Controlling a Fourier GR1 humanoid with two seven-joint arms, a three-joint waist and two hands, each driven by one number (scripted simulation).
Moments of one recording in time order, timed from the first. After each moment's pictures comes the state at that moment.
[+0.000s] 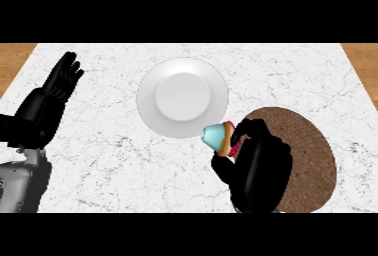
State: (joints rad) left arm -0.28 0.30 0.06 -1.61 0.07 -0.05 0.12; right arm -0.29 -0.02 0.64 -1.80 1.54 -0.19 1.24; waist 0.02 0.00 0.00
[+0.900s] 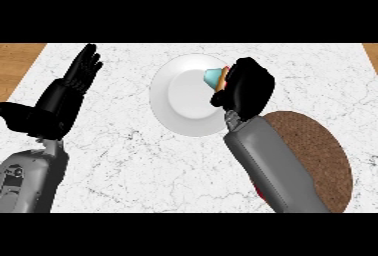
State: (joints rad) left arm -0.36 0.26 0.01 -1.58 0.06 -0.06 0.12; right arm -0.75 -0.01 0.33 -1.23 1.28 -0.27 1.21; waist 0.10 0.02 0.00
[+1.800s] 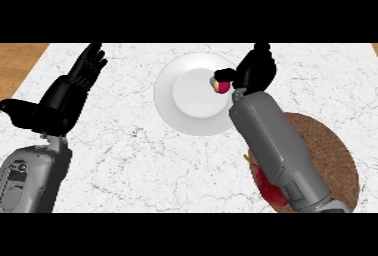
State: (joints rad) left arm -0.39 0.25 0.00 -1.56 0.06 -0.07 0.11; right arm -0.93 -0.01 0.11 -0.80 1.08 -0.71 1.03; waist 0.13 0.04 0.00
